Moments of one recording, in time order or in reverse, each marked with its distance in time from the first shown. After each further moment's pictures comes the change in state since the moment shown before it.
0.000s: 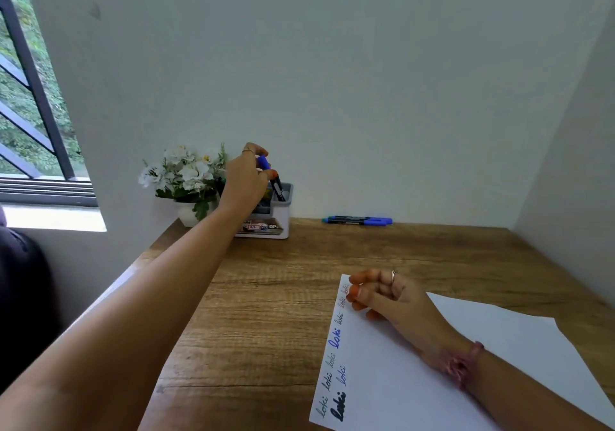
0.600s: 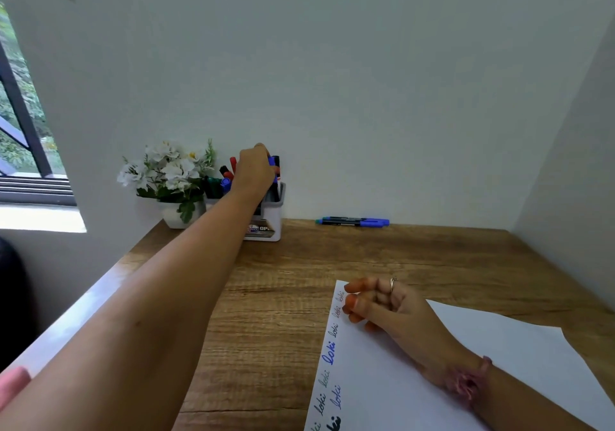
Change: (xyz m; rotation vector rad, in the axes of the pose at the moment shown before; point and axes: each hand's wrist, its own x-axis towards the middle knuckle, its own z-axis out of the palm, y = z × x) left_hand 0.043 -0.011 0.042 0.270 -0.059 -0.062; right_hand 0.004 0.004 -0.002 0.030 -0.003 -0.009
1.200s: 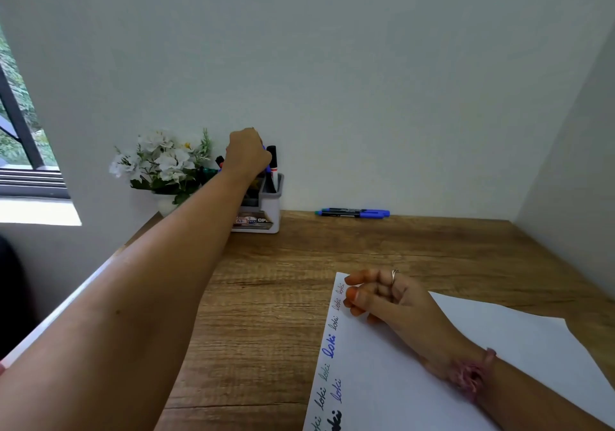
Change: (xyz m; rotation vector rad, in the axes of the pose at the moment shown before) left_hand 0.024 -0.009 -0.003 0.139 -0.007 0.001; right_hand 0.001 0.000 0.000 0.007 -0.014 -0.015
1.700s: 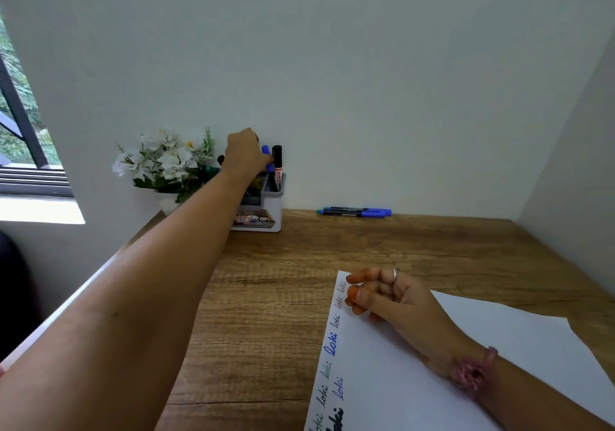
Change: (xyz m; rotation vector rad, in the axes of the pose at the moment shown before) left_hand -0.006 -0.005 -0.003 -0.090 -0.022 -0.029; right_hand 0.000 0.000 0.000 0.001 -0.004 -0.010
